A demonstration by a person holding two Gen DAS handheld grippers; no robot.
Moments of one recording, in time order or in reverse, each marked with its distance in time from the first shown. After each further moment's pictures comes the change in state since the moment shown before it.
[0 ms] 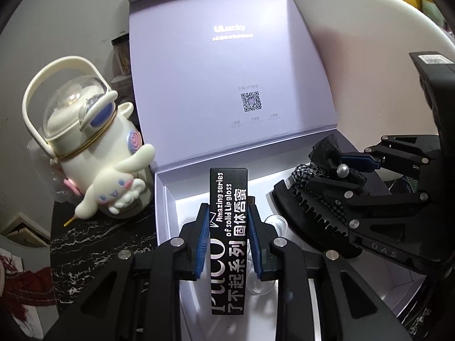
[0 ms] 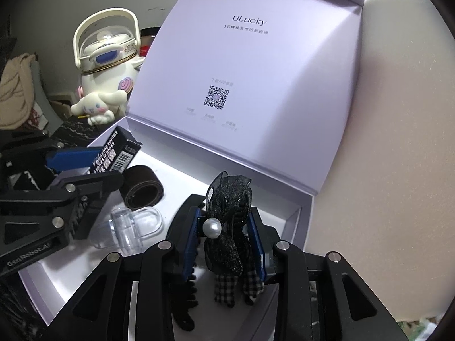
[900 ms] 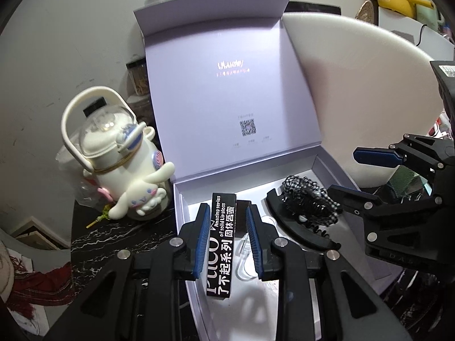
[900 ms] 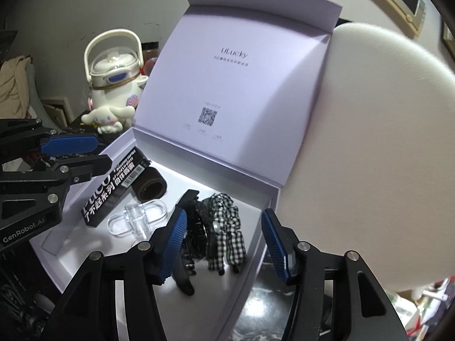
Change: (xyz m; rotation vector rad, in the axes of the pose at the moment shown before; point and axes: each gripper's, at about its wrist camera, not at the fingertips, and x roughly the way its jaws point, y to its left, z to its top) left arm -0.071 -0.006 0.004 0.004 -0.054 0.029; right arm -0.052 0.009 -0.006 0.016 -0.040 -0.089
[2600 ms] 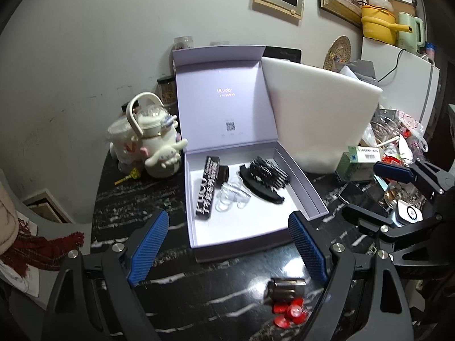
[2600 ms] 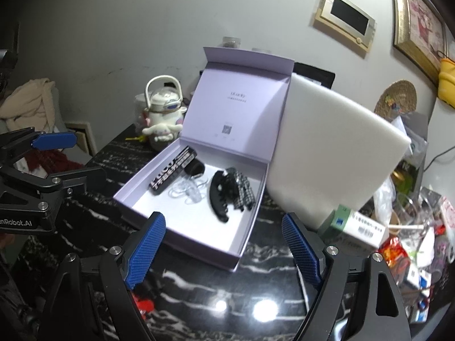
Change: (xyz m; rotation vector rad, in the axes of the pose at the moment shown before) left arm -0.153 -0.023 -0.085 -0.090 -0.105 -0.015; right arm -0.164 0.038 -0.091 0.069 -0.149 -0.001
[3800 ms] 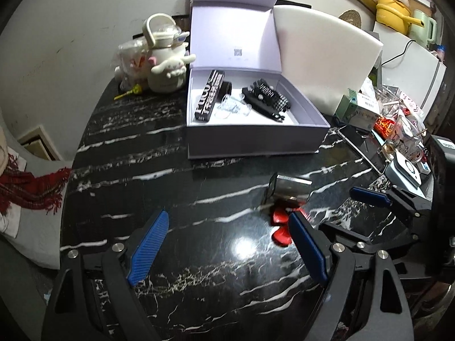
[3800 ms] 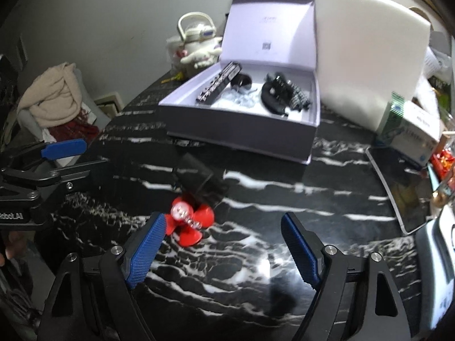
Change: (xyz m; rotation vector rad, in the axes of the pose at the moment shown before) left arm 0.000 0.010 -0.114 -0.120 0.178 -0.033; right arm 0.022 0.051 -0.110 0.104 0.181 0.193
